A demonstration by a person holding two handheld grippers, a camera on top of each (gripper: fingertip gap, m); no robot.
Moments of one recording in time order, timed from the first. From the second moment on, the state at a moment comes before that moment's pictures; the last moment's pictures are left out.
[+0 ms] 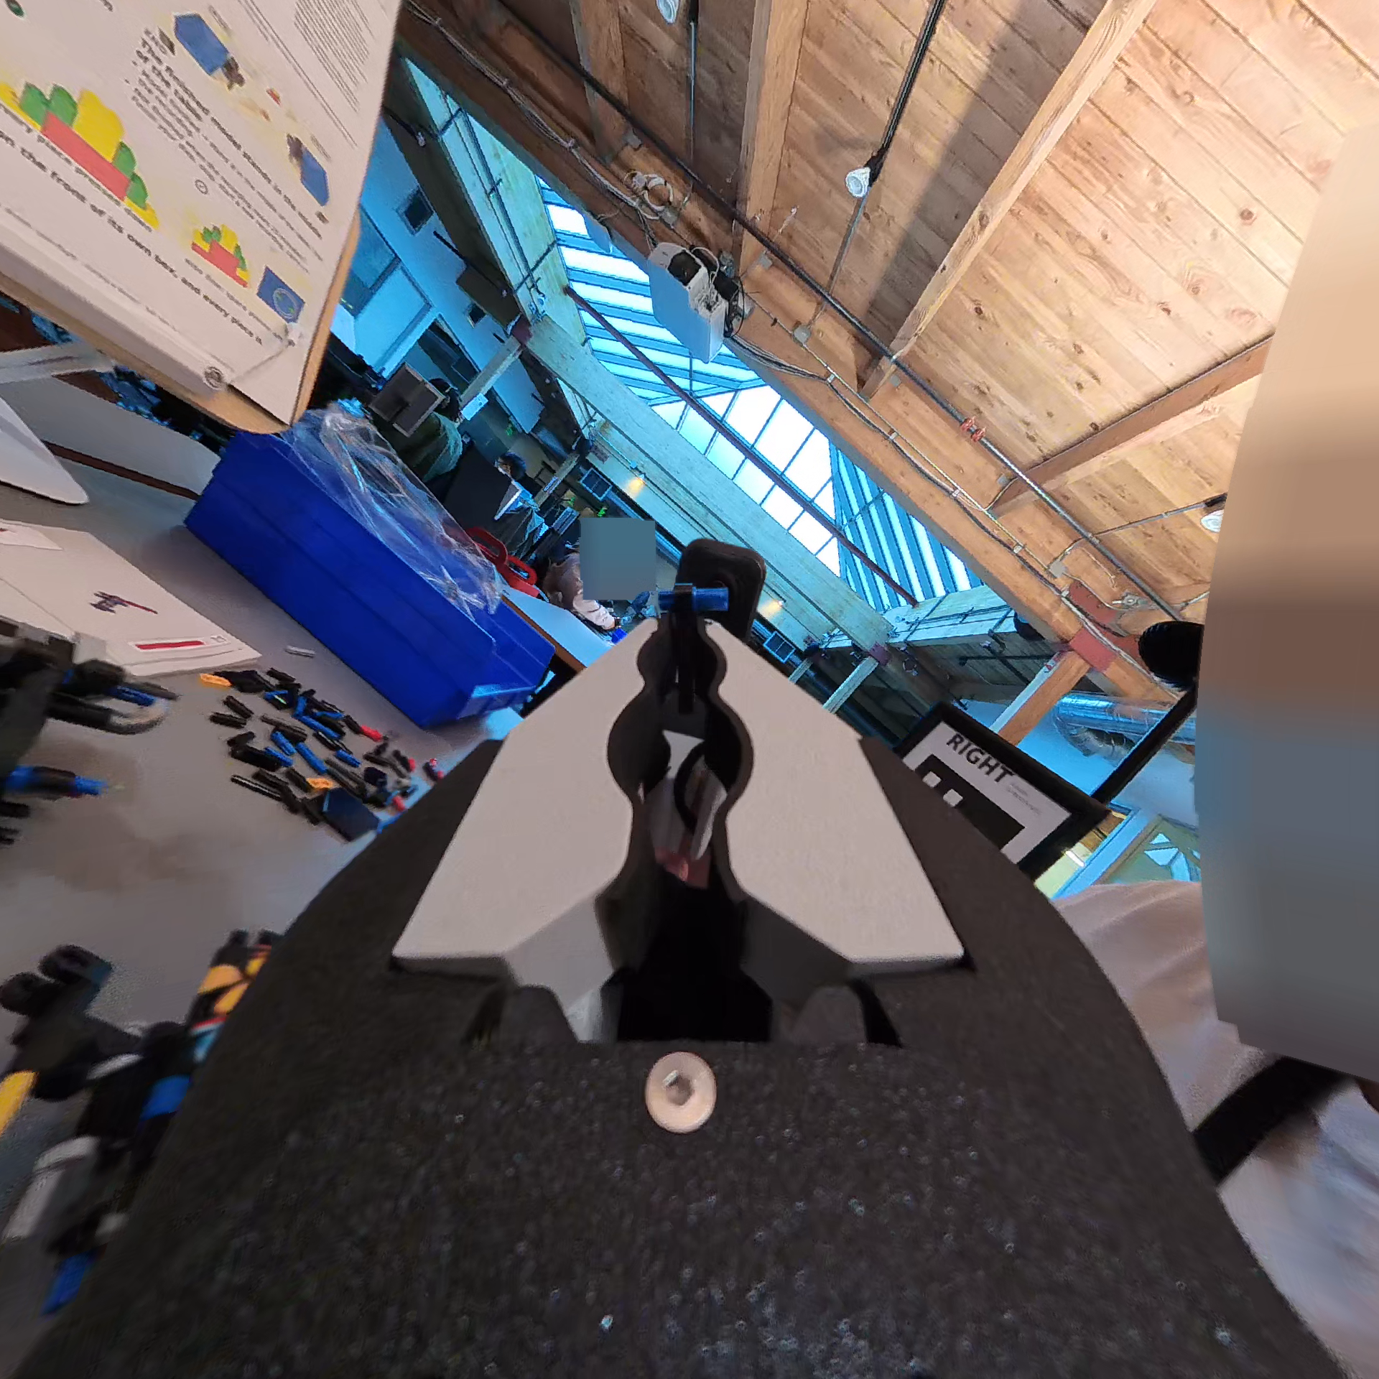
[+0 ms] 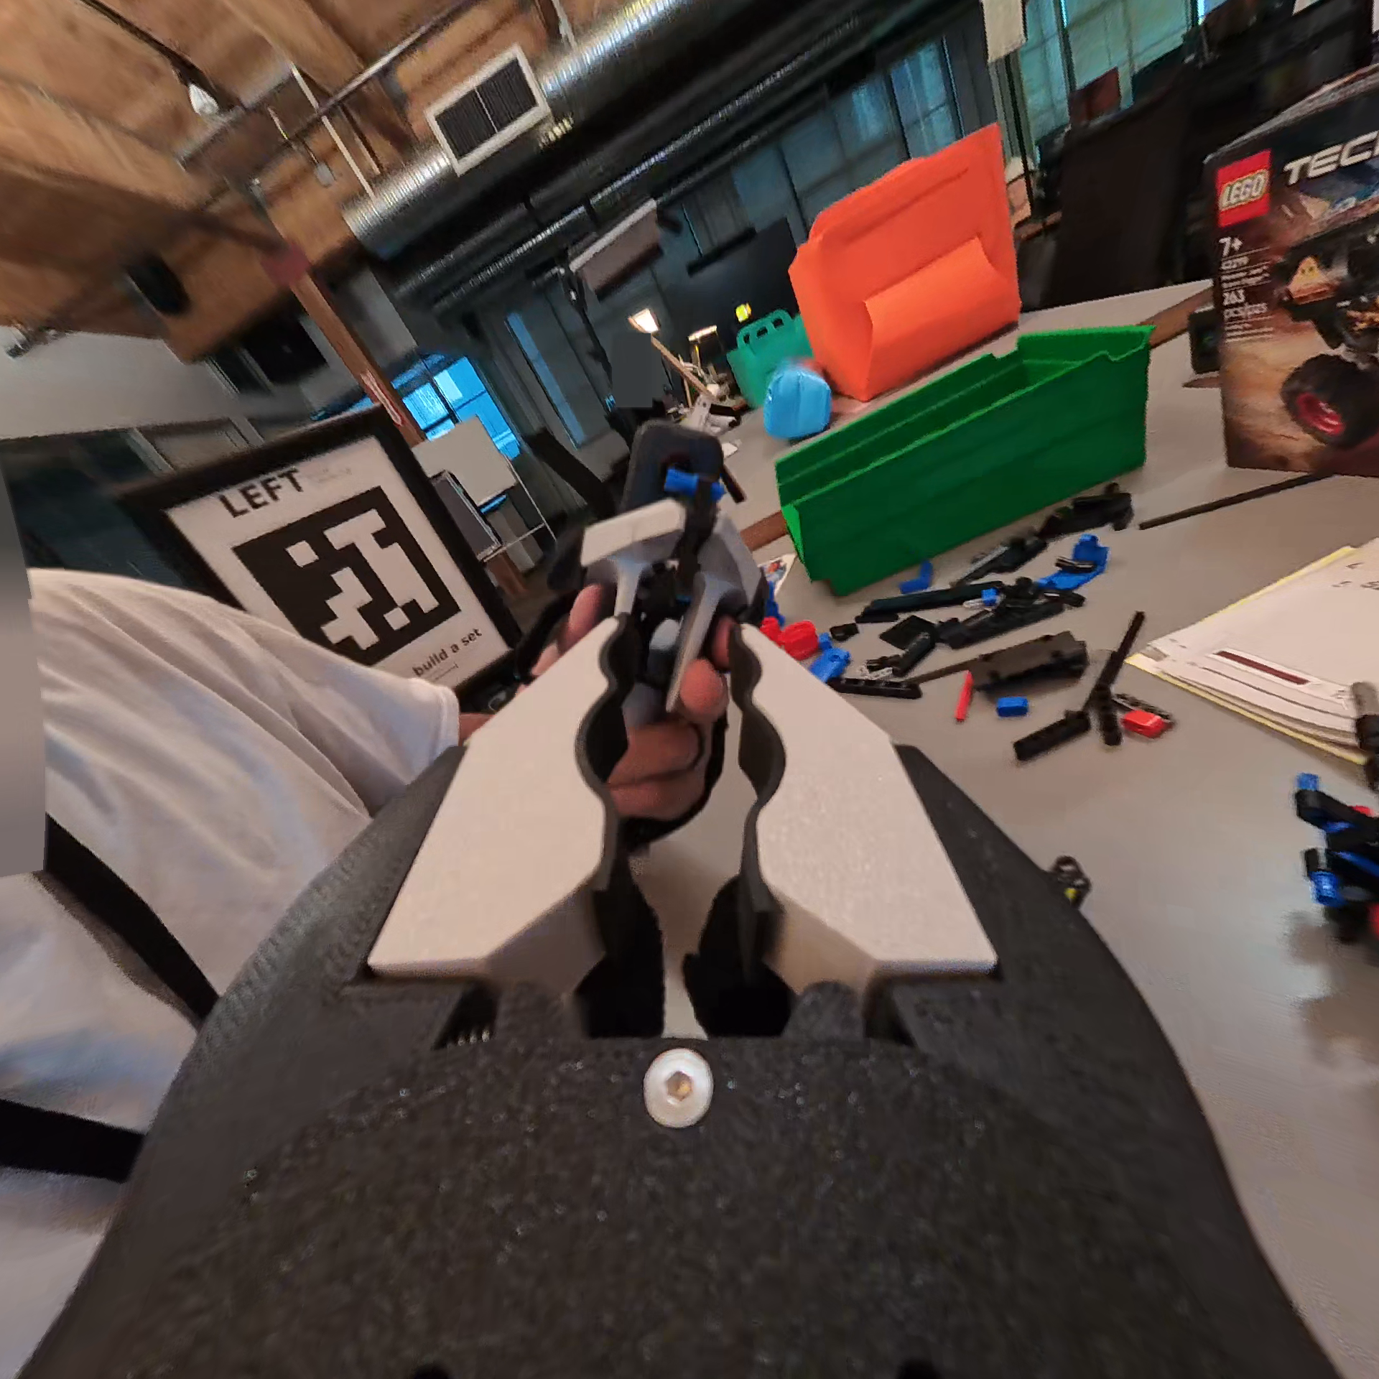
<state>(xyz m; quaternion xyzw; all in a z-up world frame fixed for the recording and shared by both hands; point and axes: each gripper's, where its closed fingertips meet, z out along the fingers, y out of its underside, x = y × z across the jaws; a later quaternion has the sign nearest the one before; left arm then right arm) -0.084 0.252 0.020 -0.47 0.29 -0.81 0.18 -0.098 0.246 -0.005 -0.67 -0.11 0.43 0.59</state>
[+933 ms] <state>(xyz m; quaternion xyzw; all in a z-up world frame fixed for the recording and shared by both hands) -0.134 0.233 -0.047 -0.49 0.68 -0.51 0.19 -0.090 0.217 -0.046 -0.81 -0.32 0.23 0.43</state>
